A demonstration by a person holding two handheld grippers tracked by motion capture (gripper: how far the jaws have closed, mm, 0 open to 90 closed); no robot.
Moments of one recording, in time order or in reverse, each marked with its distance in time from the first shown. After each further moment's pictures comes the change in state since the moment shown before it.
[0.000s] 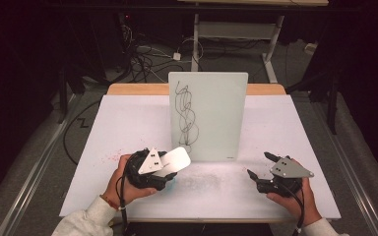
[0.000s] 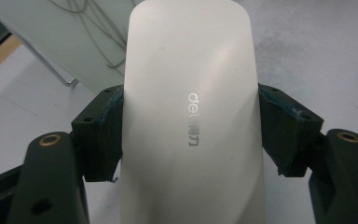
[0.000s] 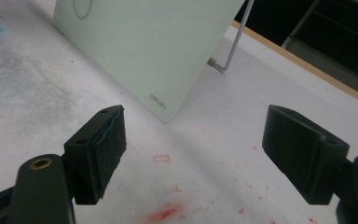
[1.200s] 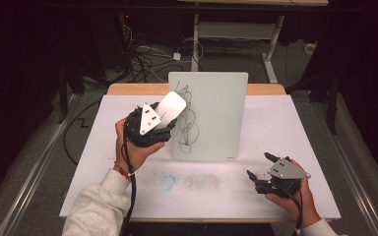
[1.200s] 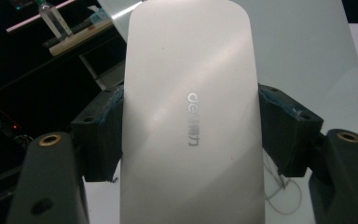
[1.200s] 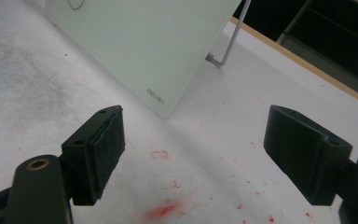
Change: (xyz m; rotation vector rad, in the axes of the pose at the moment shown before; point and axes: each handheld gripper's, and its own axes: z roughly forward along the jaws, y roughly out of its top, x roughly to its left) left arm 0.058 0.067 -0.009 -0.217 0.386 -0.120; right arm 0.005 -0.001 0.001 0.023 -0.033 -0.009
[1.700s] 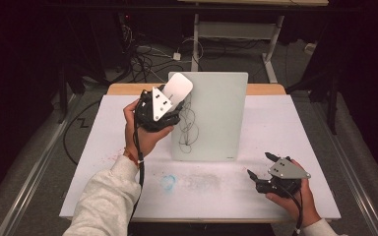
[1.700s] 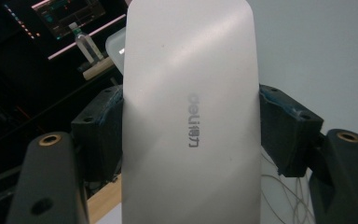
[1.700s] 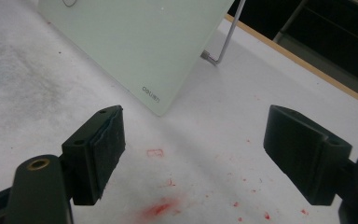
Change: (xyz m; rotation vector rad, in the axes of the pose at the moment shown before) left arm 0.002 0.035 0.021 -0.056 0.126 0.055; right arm -0.001 -0.001 0.001 0.006 -0.012 0.000
